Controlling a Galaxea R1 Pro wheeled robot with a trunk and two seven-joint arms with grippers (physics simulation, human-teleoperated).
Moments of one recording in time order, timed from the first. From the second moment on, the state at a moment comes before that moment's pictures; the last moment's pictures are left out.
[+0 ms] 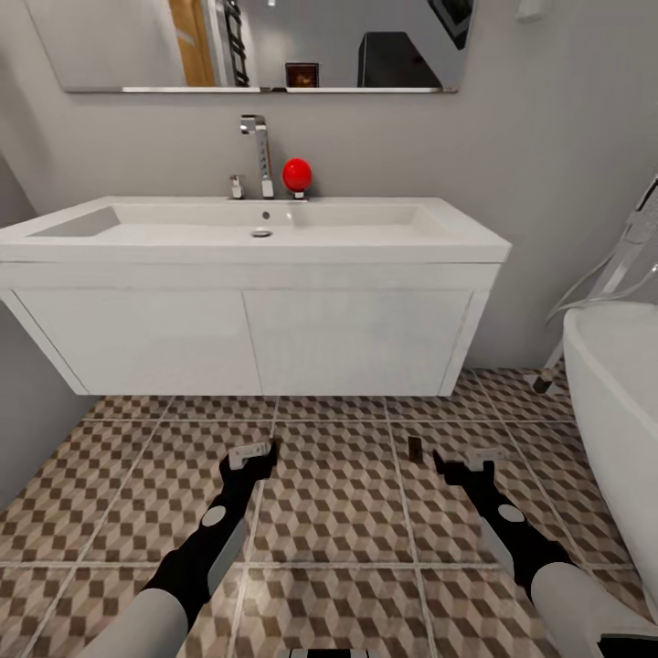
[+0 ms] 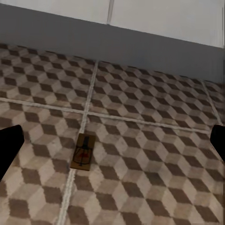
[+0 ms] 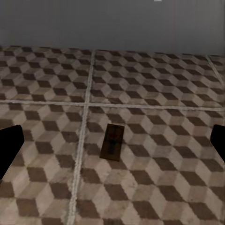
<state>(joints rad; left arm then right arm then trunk) -0.59 -0.07 -0.16 -0.66 0.23 -0.23 0.11 -0.71 -0.14 0.00 -0.38 -0.05 -0.33 0.11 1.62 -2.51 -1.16</state>
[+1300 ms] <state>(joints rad) -0.59 -0.07 -0.16 -0.66 0.23 -0.23 0.11 -0.71 -0.14 0.00 -0.38 -0.05 -0.33 0.11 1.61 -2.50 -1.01</state>
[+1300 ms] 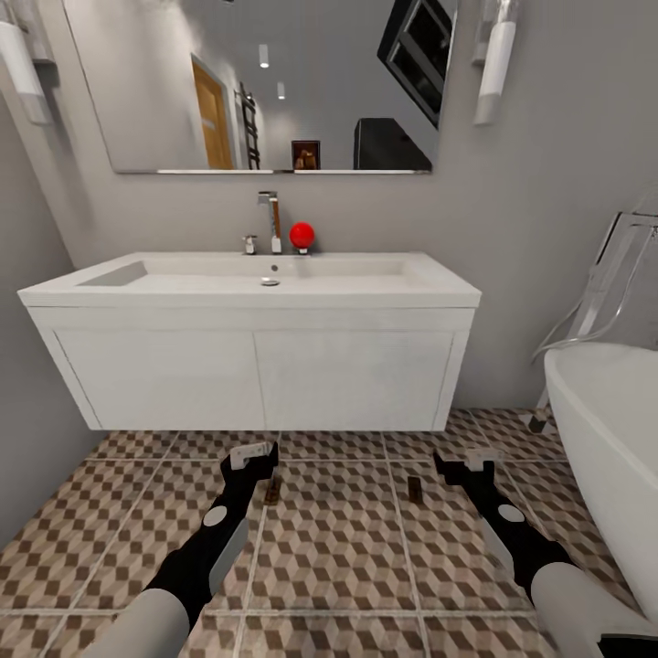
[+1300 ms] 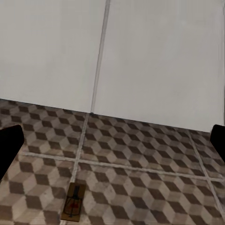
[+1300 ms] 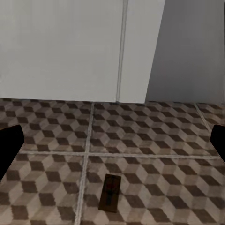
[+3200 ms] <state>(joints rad) -0.59 -0.09 -0.16 -0.66 0.23 -0.23 0.11 -0.71 -0.14 0.00 -0.38 -0.05 -0.33 0.11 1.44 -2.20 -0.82</state>
